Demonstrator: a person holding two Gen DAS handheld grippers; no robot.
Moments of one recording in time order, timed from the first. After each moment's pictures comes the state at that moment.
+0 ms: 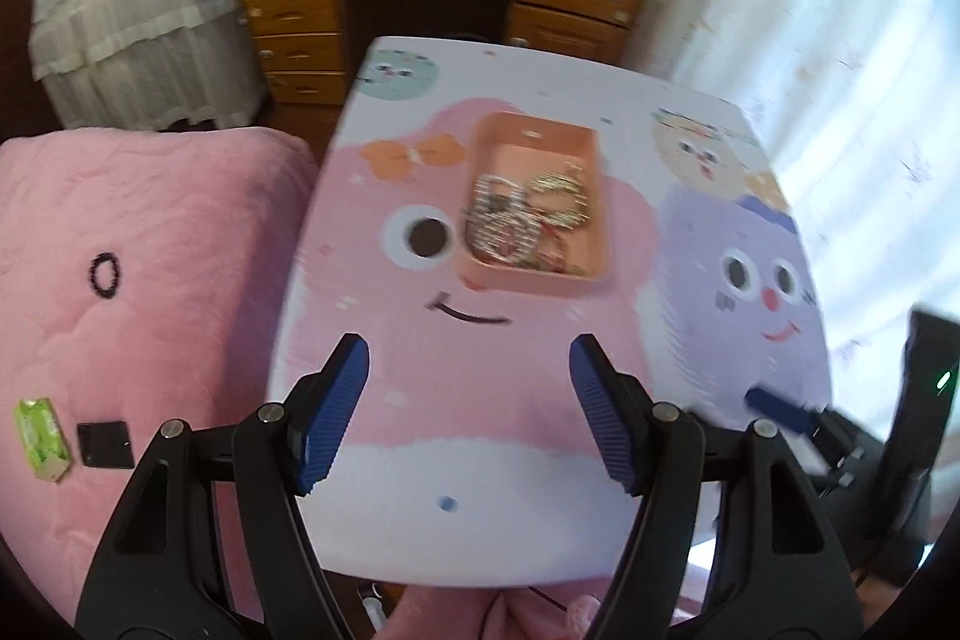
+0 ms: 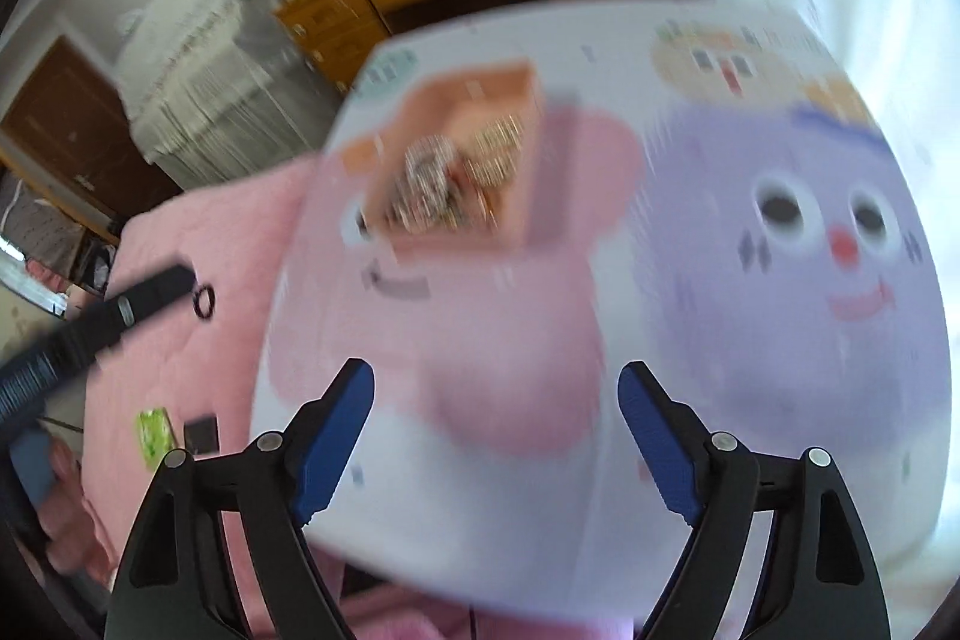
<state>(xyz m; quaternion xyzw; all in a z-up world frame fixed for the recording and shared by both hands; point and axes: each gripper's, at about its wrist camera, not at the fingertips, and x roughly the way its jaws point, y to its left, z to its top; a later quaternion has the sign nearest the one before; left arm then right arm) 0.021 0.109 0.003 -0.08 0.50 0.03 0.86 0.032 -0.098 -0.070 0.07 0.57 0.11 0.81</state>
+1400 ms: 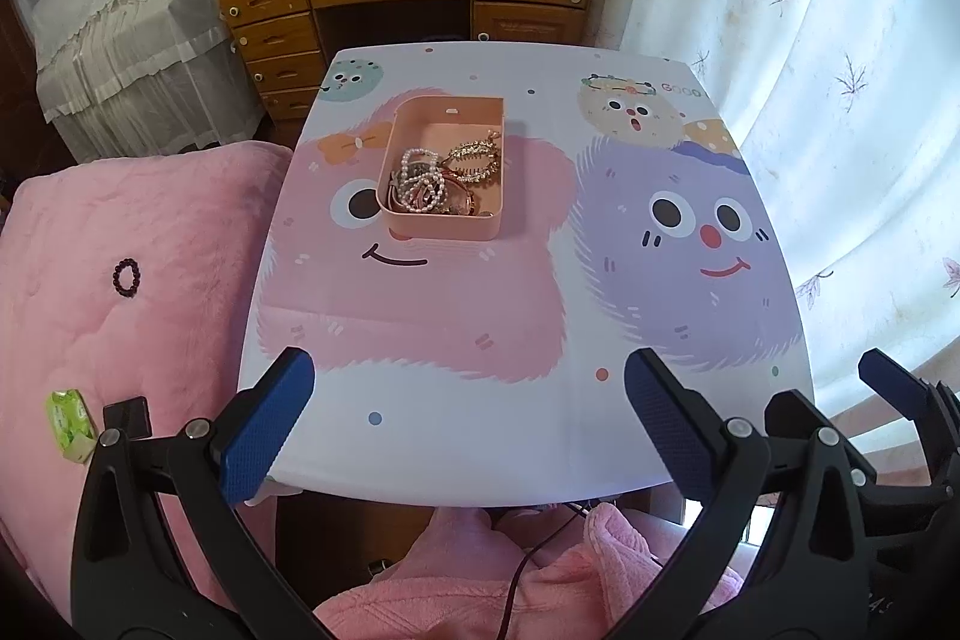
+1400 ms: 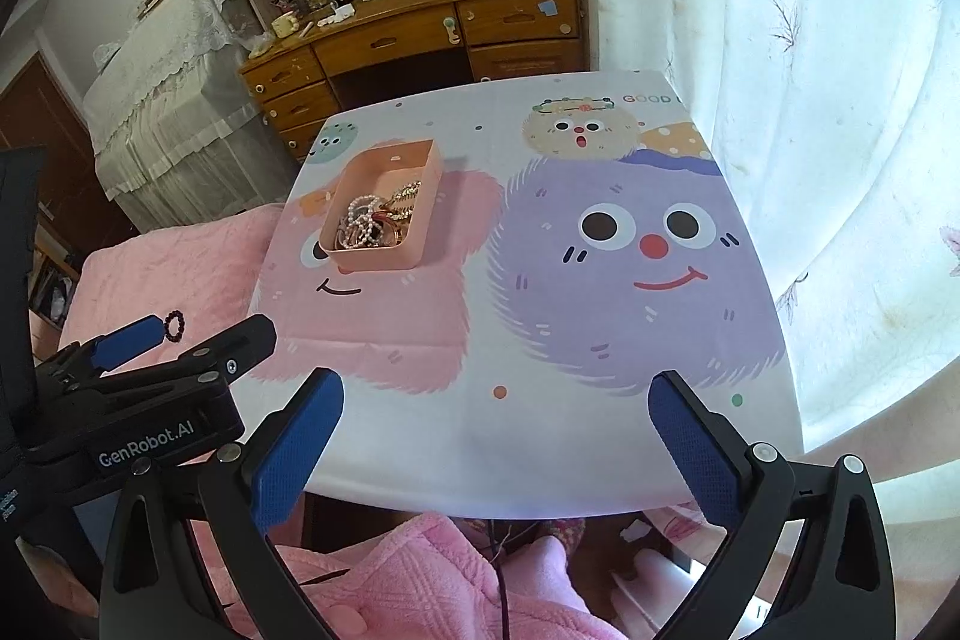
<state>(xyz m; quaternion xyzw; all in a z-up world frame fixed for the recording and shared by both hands) -0.043 -0.005 0.044 -0.02 0.51 0.04 0.86 -0.066 -0.185 0.066 0.04 0.49 0.05 0.87</state>
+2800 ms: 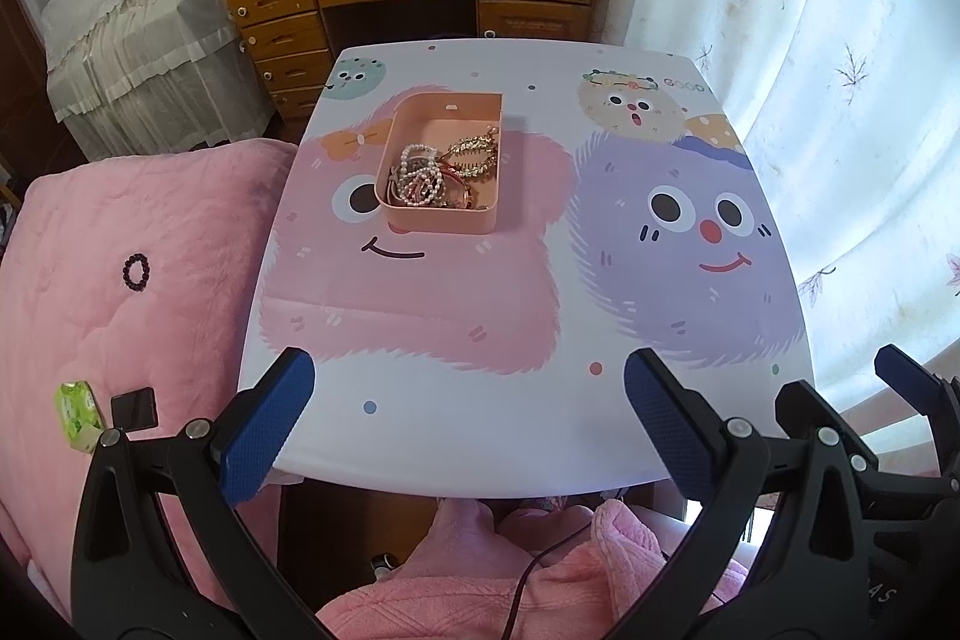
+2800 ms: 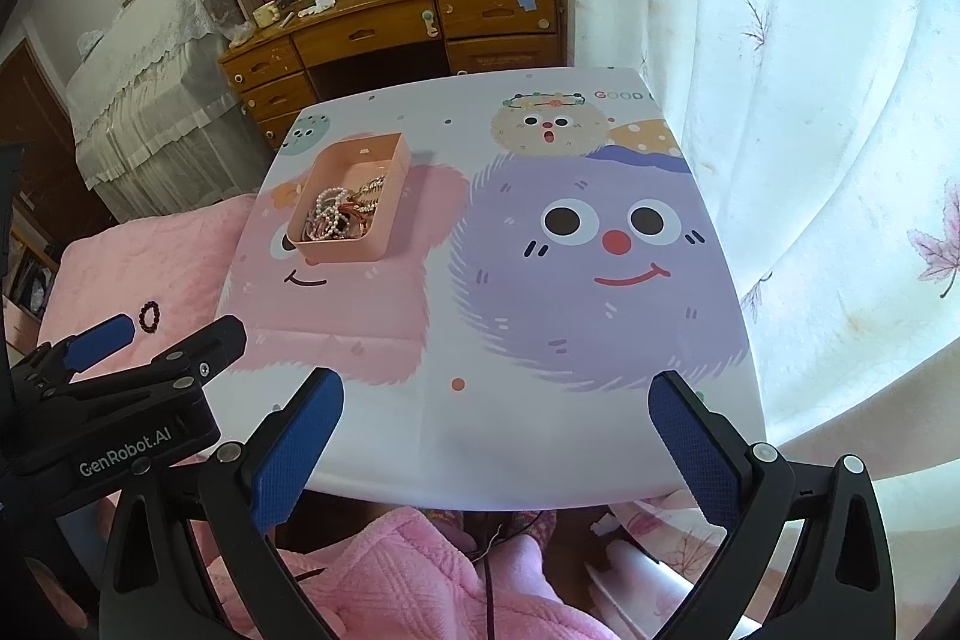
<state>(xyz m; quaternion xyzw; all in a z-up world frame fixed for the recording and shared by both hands) -0.048 -0.021 0.047 -0.02 0.51 0.05 0.86 -0.066 -0.206 0.066 0.02 0.50 0.03 0.87</state>
